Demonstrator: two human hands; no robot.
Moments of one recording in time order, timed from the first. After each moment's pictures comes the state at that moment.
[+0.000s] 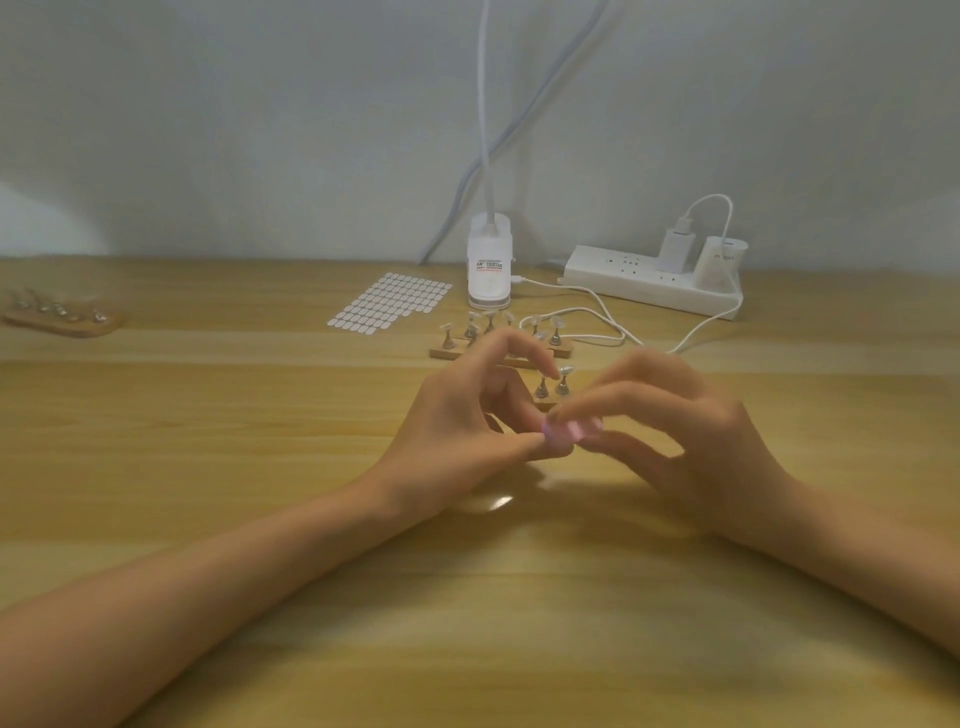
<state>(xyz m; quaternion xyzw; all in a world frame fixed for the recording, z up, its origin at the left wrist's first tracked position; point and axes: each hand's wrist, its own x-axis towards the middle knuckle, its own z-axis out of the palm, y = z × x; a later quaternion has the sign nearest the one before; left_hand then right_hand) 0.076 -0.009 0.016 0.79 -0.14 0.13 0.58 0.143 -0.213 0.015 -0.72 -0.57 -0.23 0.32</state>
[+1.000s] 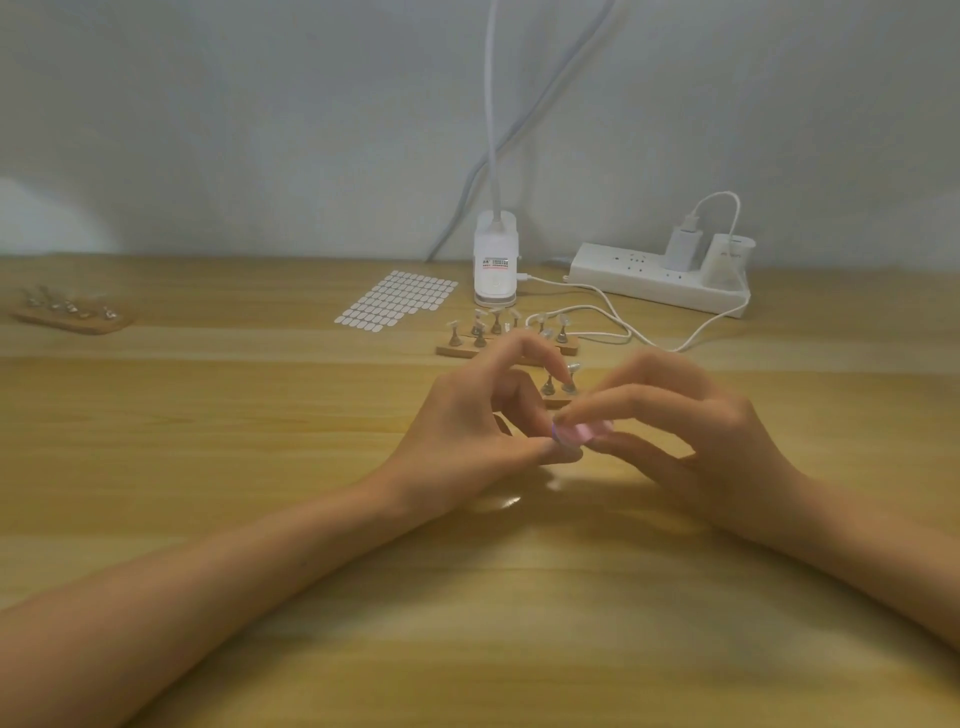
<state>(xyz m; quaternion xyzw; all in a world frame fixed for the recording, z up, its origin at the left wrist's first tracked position) 0.075 -0.010 0.015 0.80 -0.15 0.14 0.56 0.146 -0.215 0.015 -0.71 -0.59 -0.23 0.32</state>
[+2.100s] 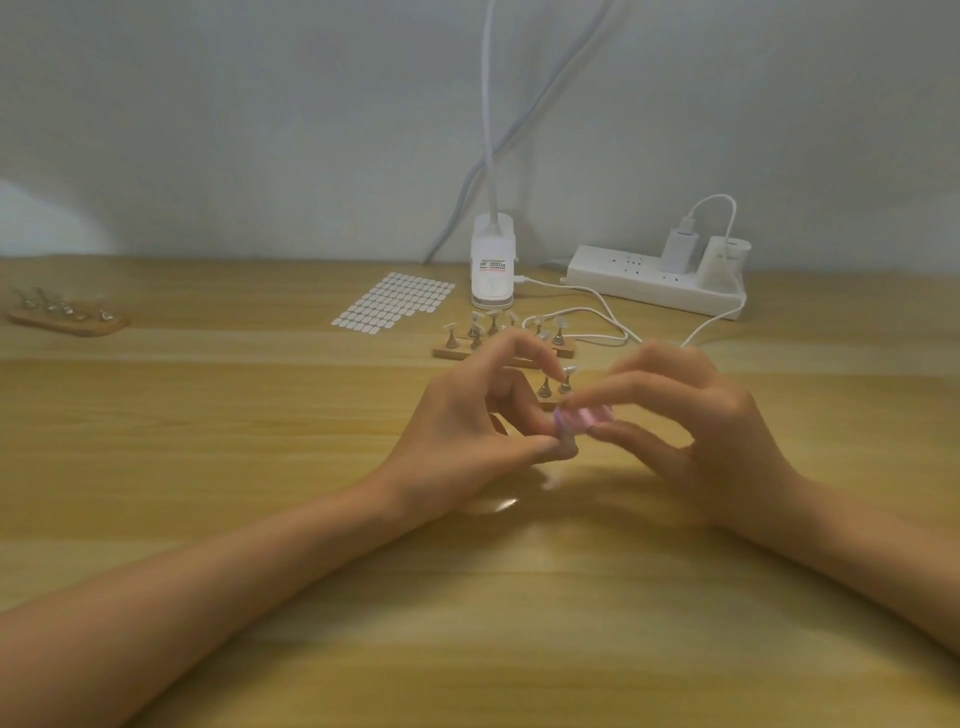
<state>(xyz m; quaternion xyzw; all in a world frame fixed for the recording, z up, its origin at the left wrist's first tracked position) 0.076 -0.009 0.015 0.80 -0.14 0.14 0.56 0.146 -0.216 0.015 -0.74 -0.55 -0.24 0.31</state>
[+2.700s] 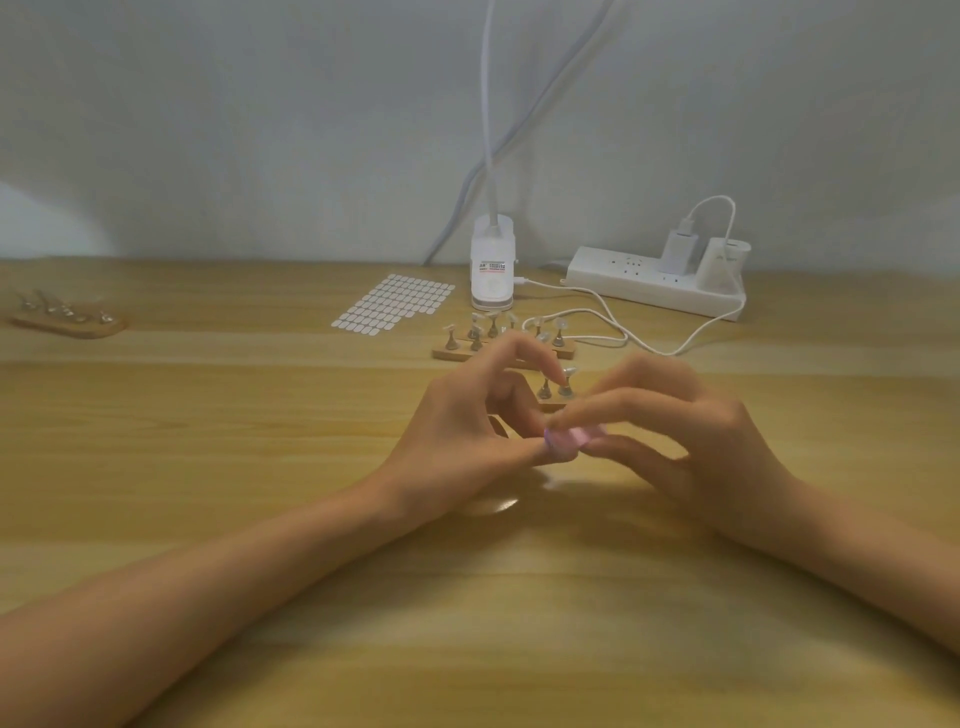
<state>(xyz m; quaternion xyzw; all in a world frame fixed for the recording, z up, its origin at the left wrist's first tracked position) 0.076 -0.010 0.016 0.80 -0.15 0.13 0.56 0.141 -0.214 0.017 -0.72 -0.58 -0.22 0.32</state>
